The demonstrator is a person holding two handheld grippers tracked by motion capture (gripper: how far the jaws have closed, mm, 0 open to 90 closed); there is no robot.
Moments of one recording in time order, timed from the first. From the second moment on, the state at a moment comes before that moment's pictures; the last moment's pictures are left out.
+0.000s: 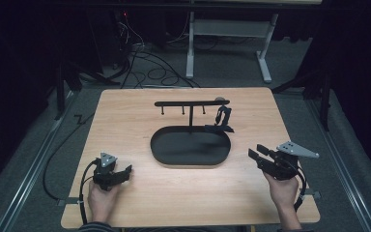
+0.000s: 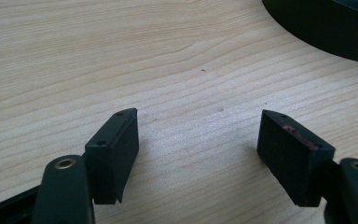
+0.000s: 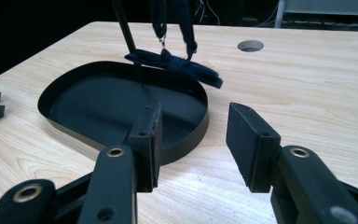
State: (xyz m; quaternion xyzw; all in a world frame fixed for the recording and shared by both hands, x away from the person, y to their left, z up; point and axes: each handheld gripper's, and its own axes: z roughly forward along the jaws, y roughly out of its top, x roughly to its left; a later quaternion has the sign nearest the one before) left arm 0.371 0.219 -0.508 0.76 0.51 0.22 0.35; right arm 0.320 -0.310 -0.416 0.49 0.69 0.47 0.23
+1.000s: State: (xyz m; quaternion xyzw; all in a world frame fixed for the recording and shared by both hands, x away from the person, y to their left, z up) left arm 0.371 0.219 -0.508 0.76 0.51 0.22 0.35; right arm 0.332 -0.296 -0.457 0.51 0.71 0.44 0.20
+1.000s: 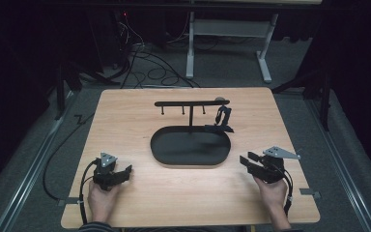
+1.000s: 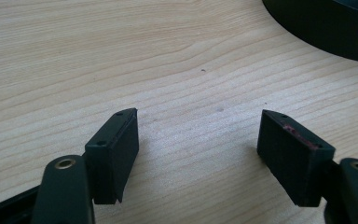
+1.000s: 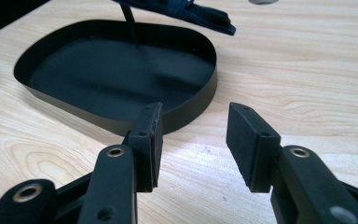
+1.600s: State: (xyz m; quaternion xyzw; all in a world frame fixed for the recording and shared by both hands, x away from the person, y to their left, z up) left arm 0.371 0.219 -0.508 0.76 0.51 0.22 0.35; right arm 0.347 -0.291 -0.481 0.53 0.73 0.39 0.20
